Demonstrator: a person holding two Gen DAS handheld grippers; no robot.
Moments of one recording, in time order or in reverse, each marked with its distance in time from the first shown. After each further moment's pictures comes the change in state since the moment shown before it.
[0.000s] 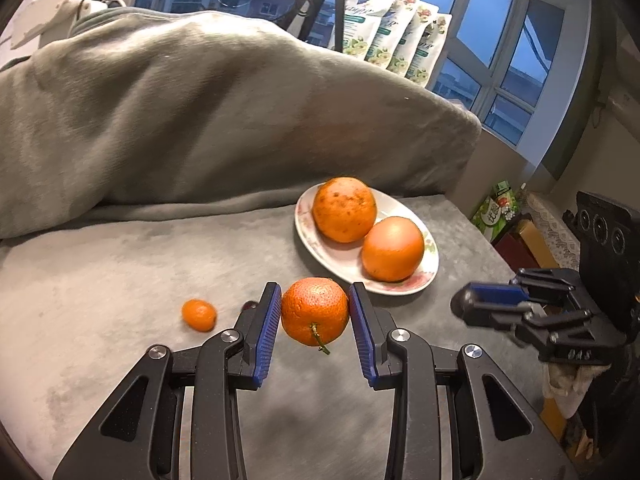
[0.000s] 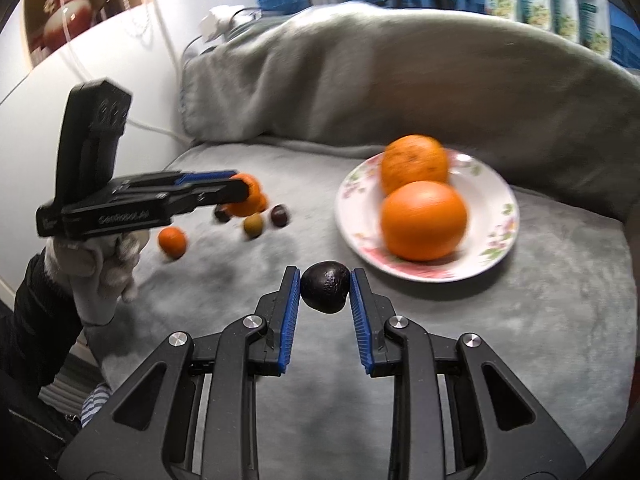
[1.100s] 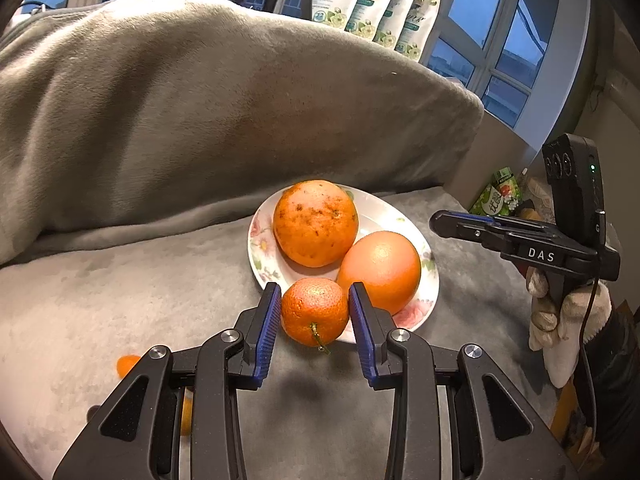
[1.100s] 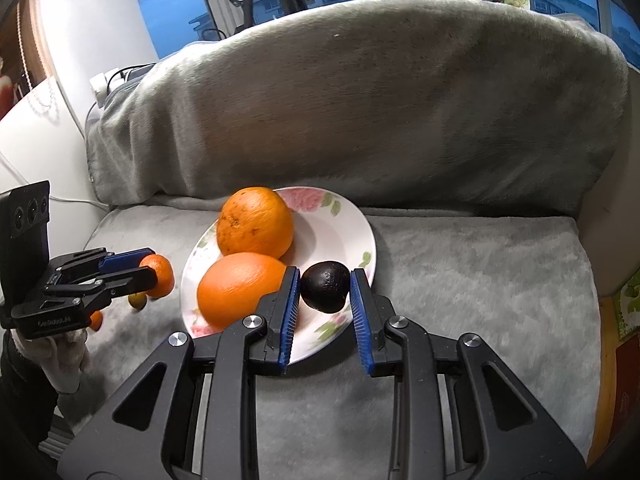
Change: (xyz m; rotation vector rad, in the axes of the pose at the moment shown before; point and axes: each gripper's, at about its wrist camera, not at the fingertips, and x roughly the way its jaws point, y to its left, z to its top) left arm 0.056 -0.025 0.024 0.044 0.052 -0.015; right arm 0.020 -0.125 0.033 0.182 -0.046 -0.131
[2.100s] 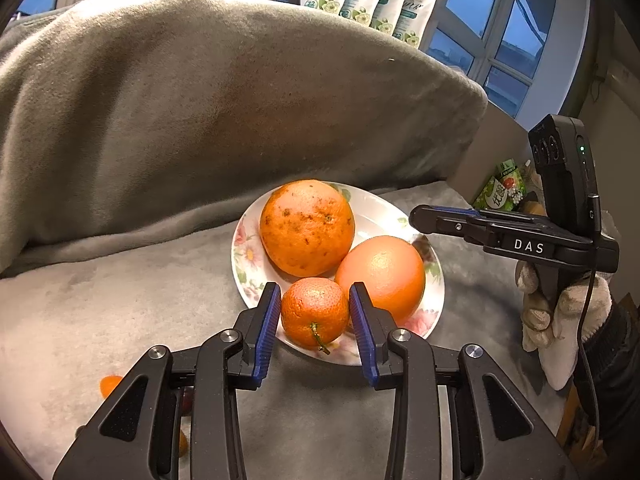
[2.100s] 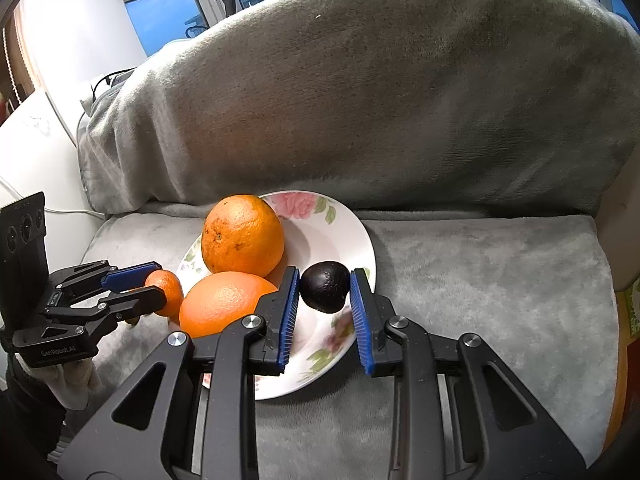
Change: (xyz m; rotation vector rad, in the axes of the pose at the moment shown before) left arm 0.019 -0.007 0.006 0.025 0.022 0.001; right arm 0.022 -0.009 0.006 0.038 0.021 0.020
